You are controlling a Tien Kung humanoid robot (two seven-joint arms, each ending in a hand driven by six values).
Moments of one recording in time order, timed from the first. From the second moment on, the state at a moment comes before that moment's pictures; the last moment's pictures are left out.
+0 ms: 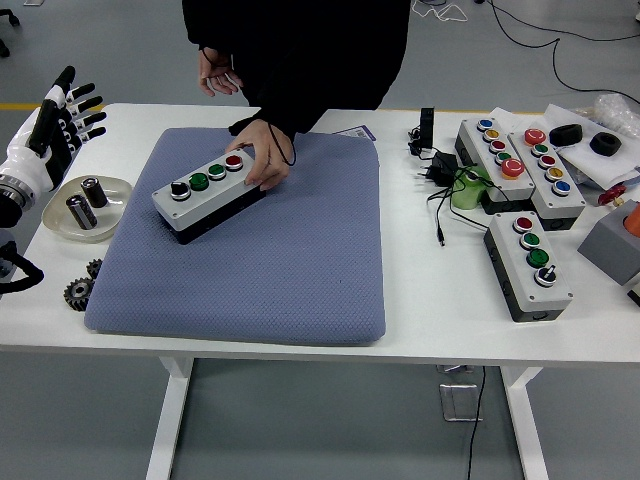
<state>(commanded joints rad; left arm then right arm) -0.63 0.48 -1.10 -0.96 0.68 0.05 -0.02 0.05 -0.16 0.41 0.24 -0.40 -0.24 -0.18</state>
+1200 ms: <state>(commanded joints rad) -0.64 0.48 -1.08 -0.95 0.70 0.06 -0.01 0.05 -0.16 0.40 0.24 -0.40 -0.24 -0.17</state>
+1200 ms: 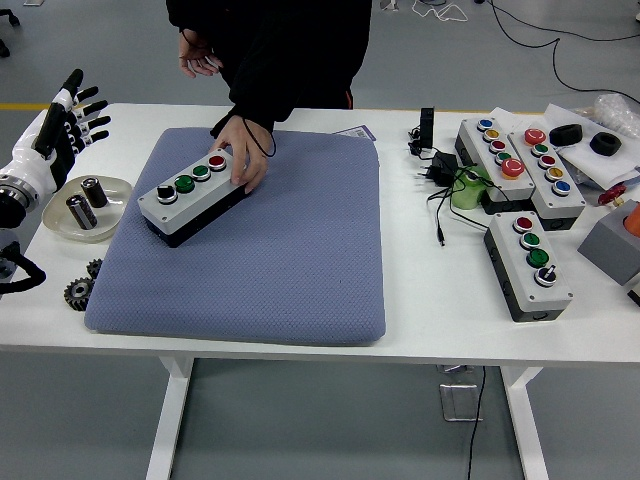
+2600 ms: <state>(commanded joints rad) -0.63 0.50 -1.13 -1.03 0.66 0.03 -0.03 0.06 -0.16 0.40 0.24 -0.40 -0.24 -0.17</state>
